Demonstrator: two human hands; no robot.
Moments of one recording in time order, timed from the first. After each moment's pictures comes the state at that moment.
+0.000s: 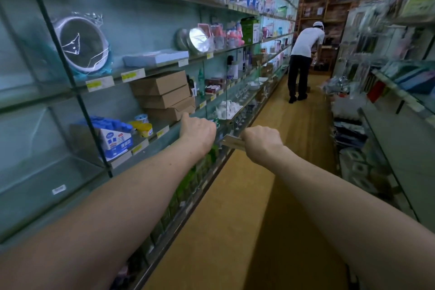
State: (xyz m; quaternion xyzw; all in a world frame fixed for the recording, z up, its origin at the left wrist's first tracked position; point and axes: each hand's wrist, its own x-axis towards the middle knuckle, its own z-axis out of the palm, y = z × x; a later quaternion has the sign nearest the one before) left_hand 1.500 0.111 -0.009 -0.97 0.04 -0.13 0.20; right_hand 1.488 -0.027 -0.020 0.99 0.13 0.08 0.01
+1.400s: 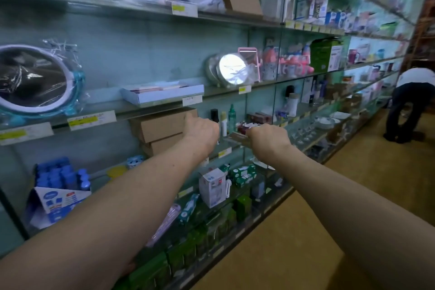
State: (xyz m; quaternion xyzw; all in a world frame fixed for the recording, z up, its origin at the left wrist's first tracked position) left_hand 1.902 0.067 0.034 -0.94 -0.15 -0.15 0.25; right_hand 1.952 -0.072 0.027 0.93 0.31 0.18 0.03
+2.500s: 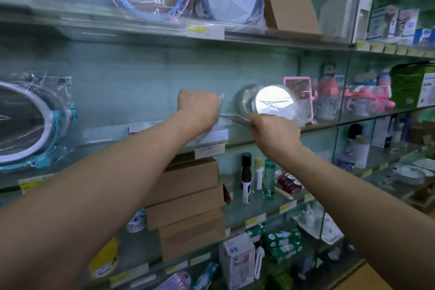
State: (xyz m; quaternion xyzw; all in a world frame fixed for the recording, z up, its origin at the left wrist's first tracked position) left_hand 2.082 0.200 0.149 -0.89 -0.28 -0.25 0.26; right_hand 2.187 0.075 0.089 0.81 0.44 0.36 -0.14
